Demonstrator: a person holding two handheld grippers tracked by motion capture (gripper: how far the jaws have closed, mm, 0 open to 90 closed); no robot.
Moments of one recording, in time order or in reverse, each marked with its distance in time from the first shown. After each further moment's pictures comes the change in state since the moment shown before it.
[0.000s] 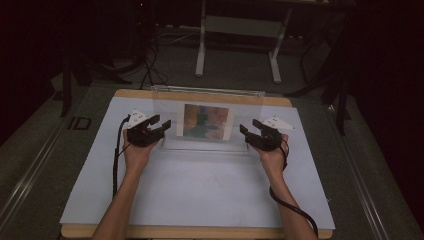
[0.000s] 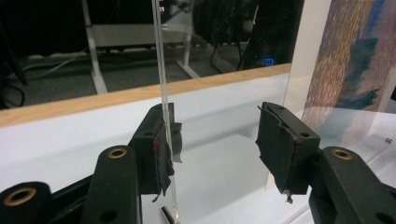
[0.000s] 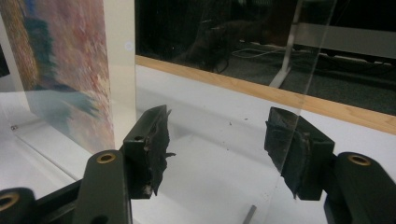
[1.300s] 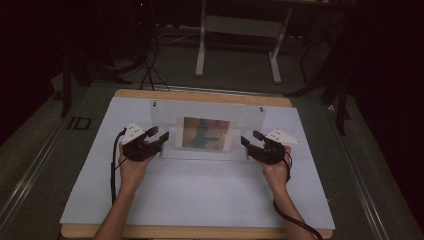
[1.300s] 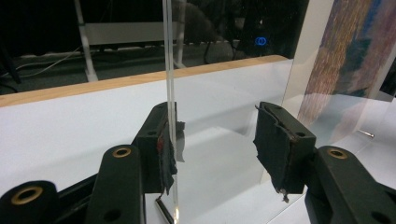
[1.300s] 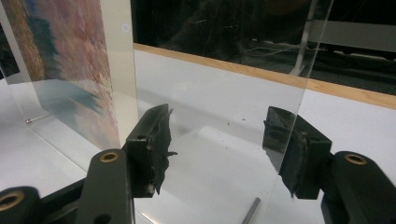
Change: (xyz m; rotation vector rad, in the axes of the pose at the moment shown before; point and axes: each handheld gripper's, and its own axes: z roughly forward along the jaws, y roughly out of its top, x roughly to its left) left arm -0.015 -0.019 -0.031 -0.005 -0.025 0.005; right arm 0.011 -0.024 -0.026 -0.006 0.054 0.007
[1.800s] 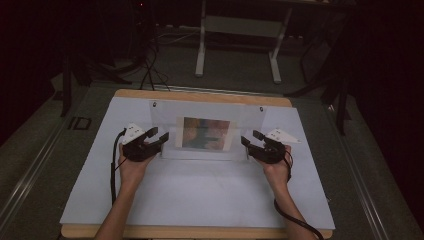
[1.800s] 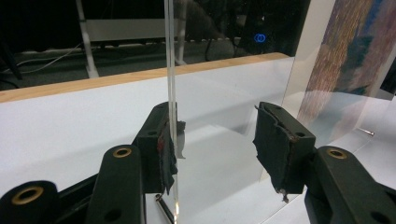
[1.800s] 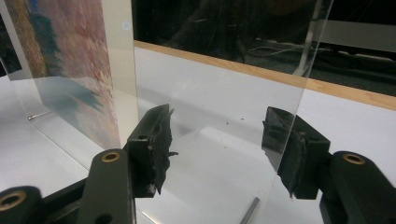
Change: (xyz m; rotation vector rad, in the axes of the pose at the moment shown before) left arm -0.001 0.001 -0.001 0.016 0.007 0.004; right arm -0.003 0.001 0.000 0.012 0.016 -0.010
